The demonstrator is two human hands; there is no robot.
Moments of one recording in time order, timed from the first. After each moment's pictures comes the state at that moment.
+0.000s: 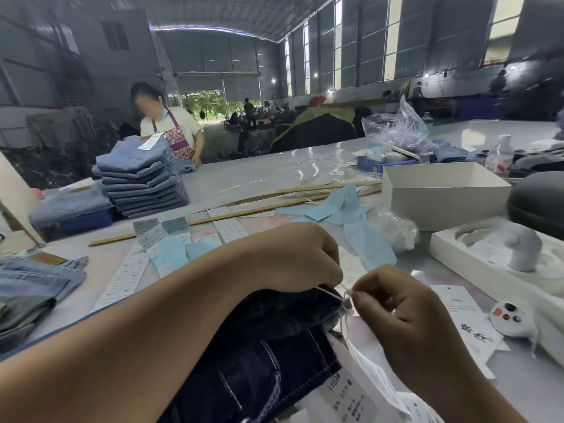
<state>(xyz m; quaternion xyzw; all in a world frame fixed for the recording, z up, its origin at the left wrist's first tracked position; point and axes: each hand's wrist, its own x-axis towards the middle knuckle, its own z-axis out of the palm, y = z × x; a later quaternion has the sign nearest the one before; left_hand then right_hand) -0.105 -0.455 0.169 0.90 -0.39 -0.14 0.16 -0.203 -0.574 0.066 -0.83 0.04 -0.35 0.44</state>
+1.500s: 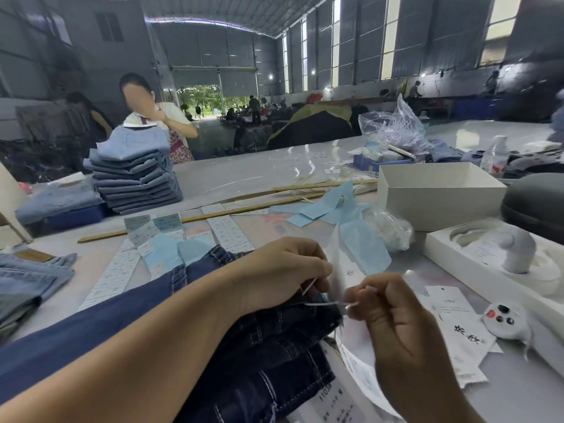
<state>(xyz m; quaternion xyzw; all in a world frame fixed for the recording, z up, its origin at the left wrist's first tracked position) -0.084 -0.447 0.128 0.80 -0.35 -0.25 0.43 -0.198 -0.568 0.040 -0.77 0.02 -0.43 0.48</state>
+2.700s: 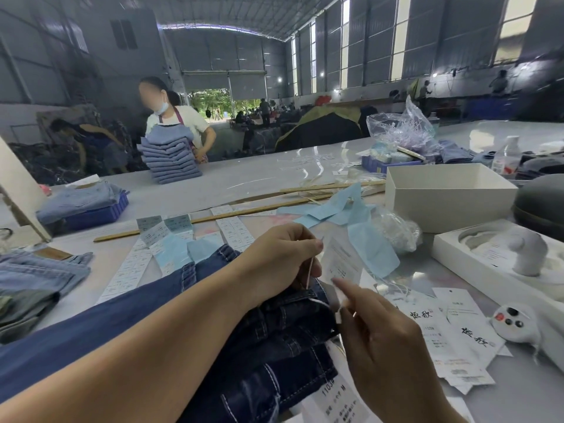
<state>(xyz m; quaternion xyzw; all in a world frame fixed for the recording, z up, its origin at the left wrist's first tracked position) -0.080 -0.450 0.124 0.79 -0.27 -0.17 0.53 -0.194 -0.559 0.035 -0.83 -0.02 -0.48 0.29</state>
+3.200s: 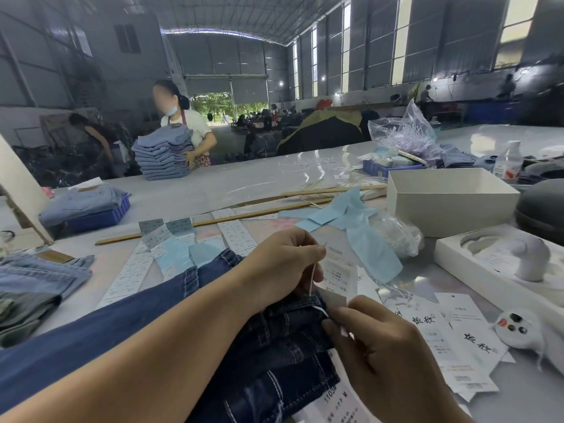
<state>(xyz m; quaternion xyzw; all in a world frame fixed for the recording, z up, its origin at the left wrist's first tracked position) -0.081 -0.451 0.125 0.79 -0.26 -0.17 0.52 -0.195 -0.567 0.037 -0.87 -0.09 -0.43 0.25</state>
